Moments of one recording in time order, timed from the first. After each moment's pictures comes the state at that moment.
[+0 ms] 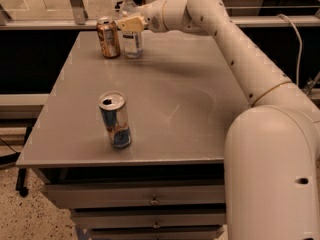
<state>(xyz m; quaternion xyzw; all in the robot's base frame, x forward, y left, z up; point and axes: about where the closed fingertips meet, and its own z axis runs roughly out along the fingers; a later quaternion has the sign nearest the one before) 0.829 0.081 0.935 -0.43 0.66 0.29 0.55</state>
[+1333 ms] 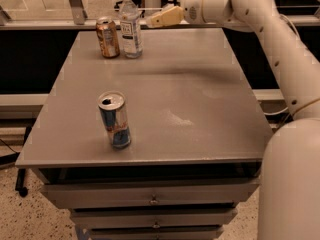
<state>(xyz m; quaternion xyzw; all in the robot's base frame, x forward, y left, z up) 0.817 -0.029 0.976 -0.39 0.66 0.26 0.59</state>
